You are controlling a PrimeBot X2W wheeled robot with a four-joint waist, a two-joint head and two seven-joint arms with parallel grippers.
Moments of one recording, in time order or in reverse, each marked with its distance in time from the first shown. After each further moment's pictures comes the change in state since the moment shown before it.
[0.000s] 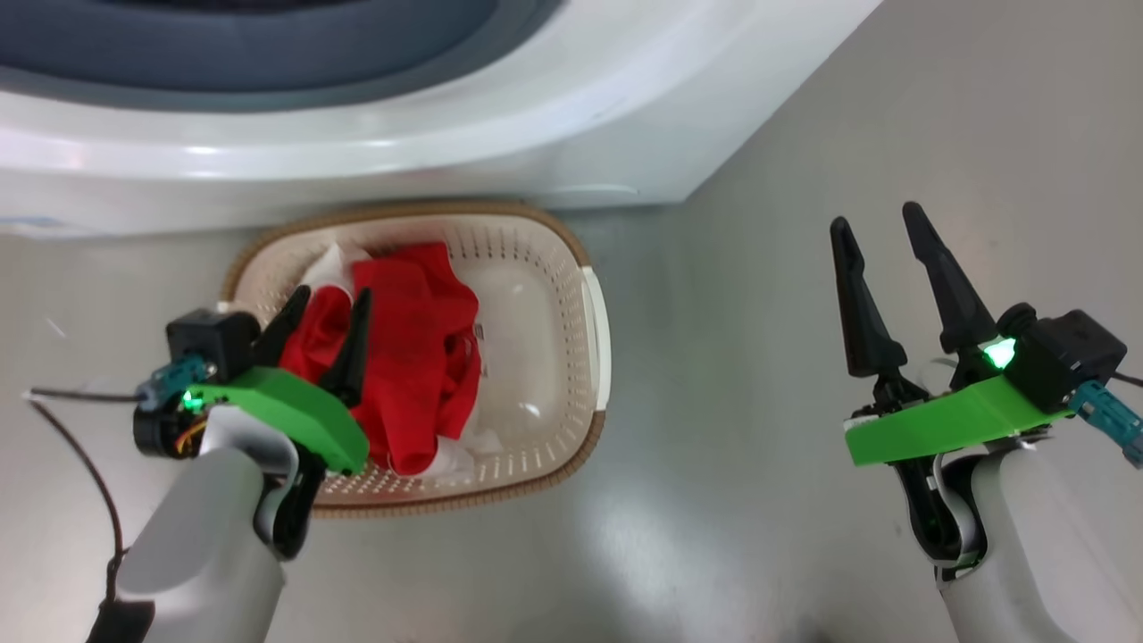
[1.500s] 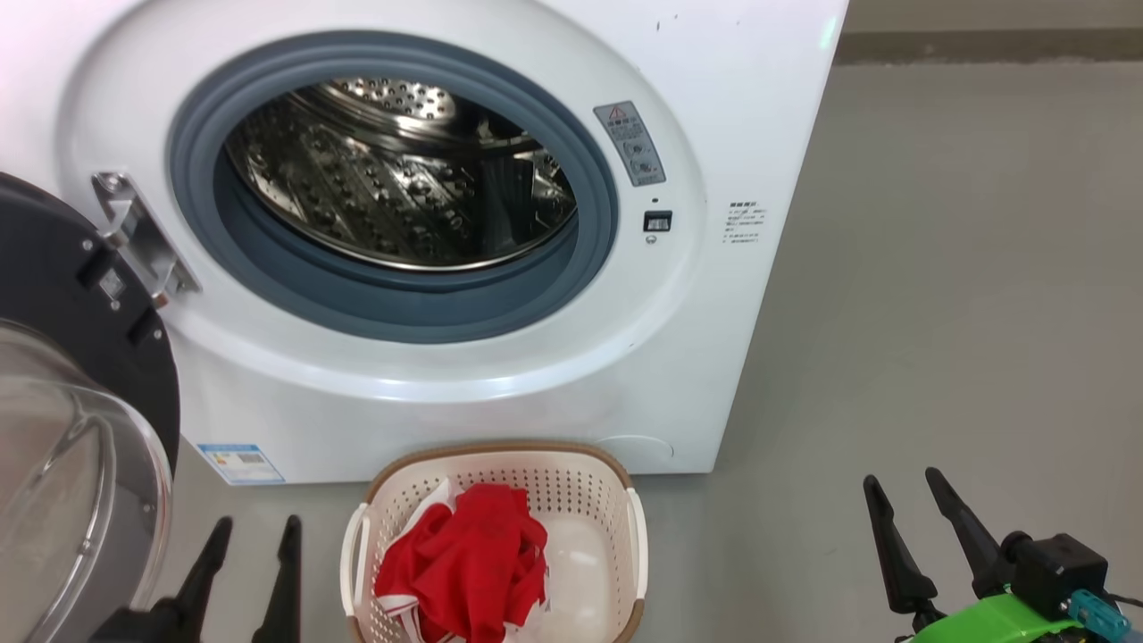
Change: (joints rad) left arm 0.736 -0.032 0.423 -0.634 0.315 0.000 0.000; right arm 0.392 -0.048 -0.028 0.060 0.015 0.000 0.000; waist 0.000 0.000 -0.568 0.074
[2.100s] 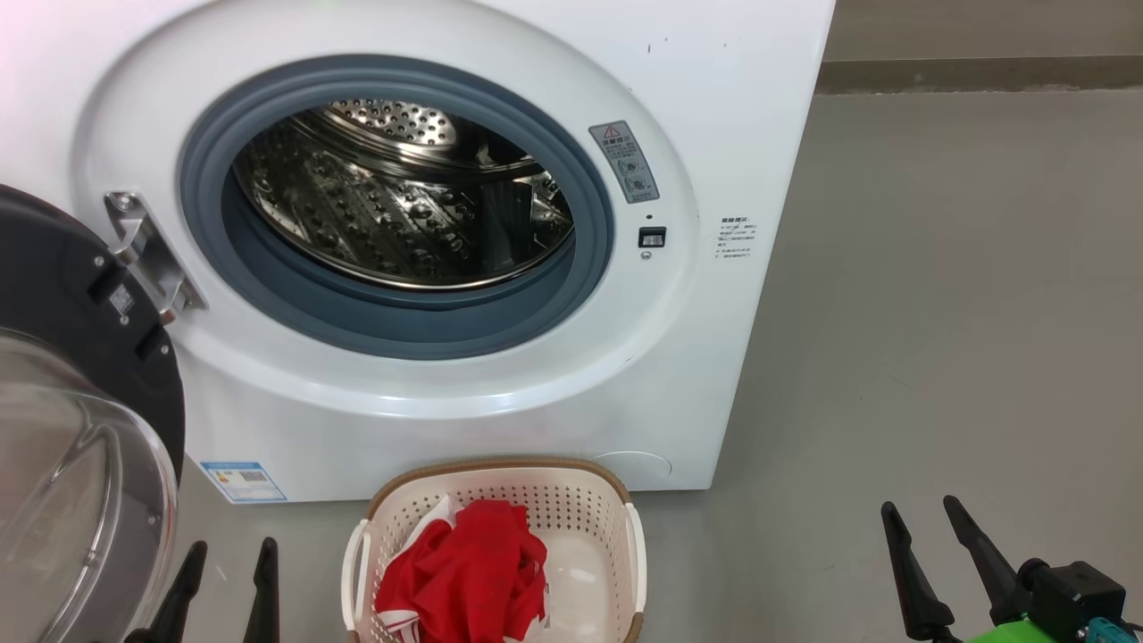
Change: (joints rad) left arm 0.081 -0.004 0.057 -0.072 0.006 0.000 0.000; right arm 0.059 -0.006 -0.026 -0.013 0.002 0.000 0.000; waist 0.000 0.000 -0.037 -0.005
